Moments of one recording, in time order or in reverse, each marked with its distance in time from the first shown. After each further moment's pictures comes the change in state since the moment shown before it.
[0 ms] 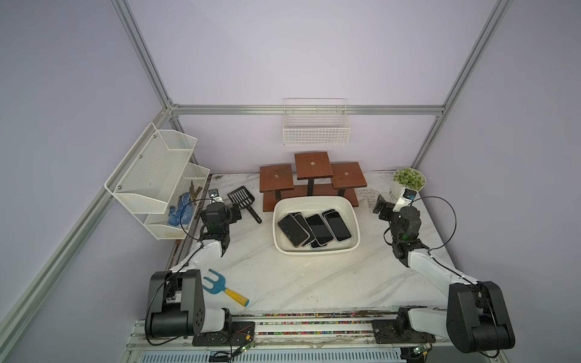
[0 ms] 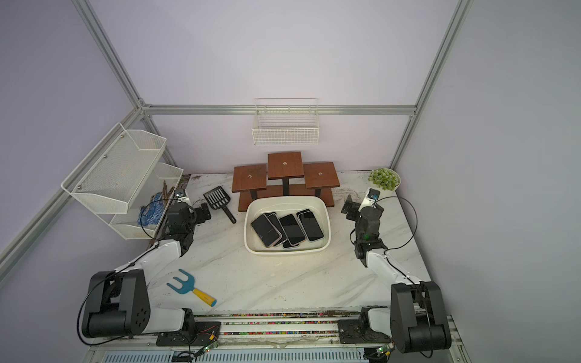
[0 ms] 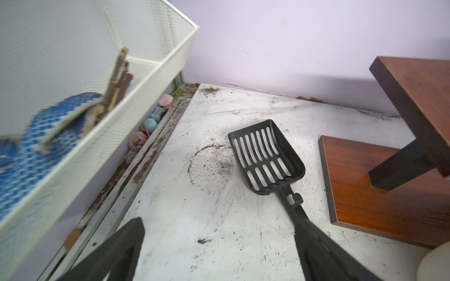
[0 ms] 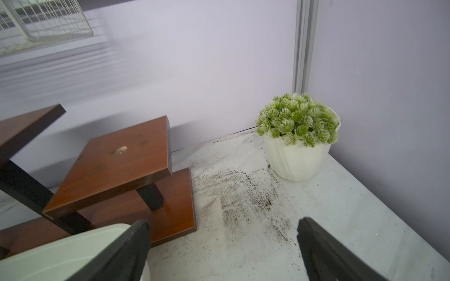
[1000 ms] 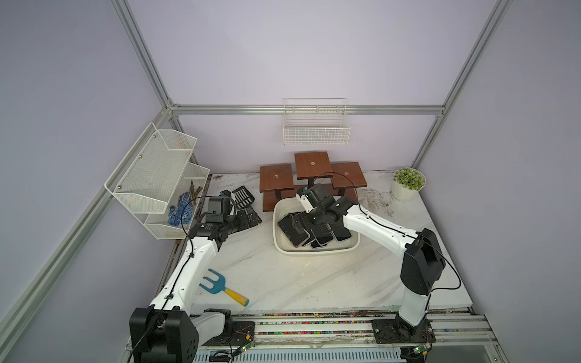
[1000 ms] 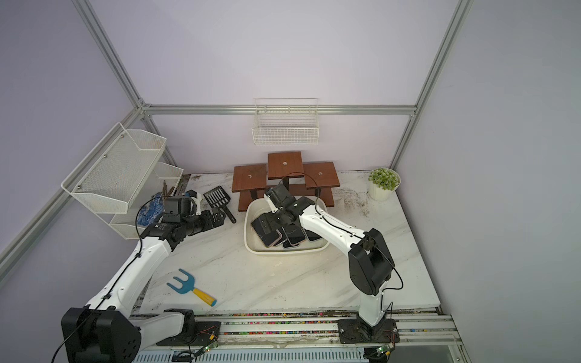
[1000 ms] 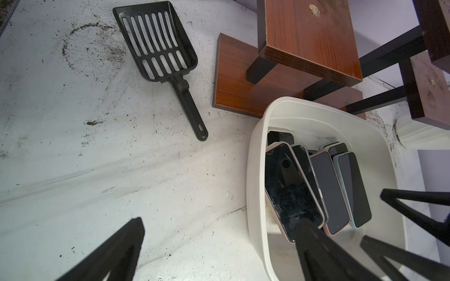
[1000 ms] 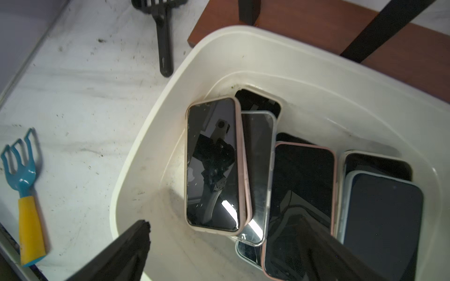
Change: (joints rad) left arm -0.111 -0.144 0.264 -0.781 0.422 -0.270; right arm 0.702 0.607 0.941 -1.128 -0.181 -0.053
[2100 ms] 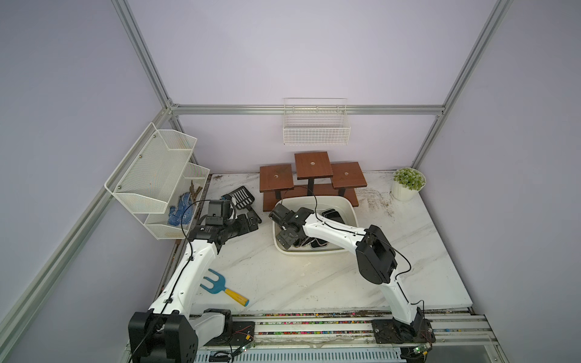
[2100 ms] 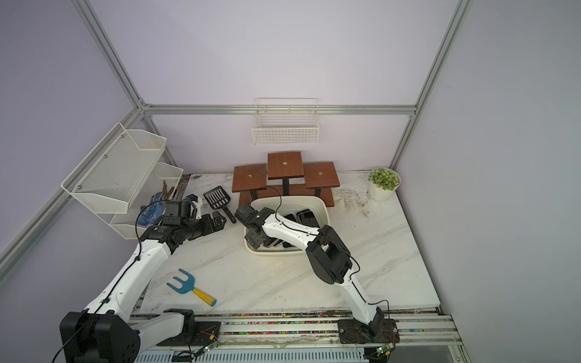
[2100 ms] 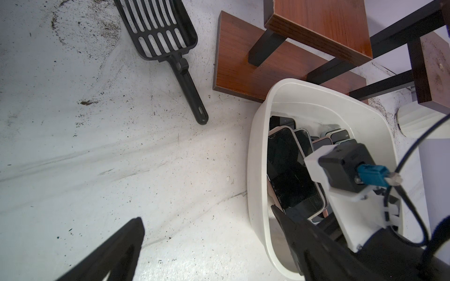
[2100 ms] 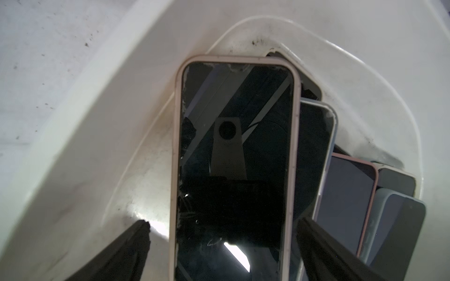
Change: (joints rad) left arm 0.000 -0.024 -0.027 -0.039 0.019 -0.002; right arm 0.165 0.373 0.314 -0.216 0.344 -0.039
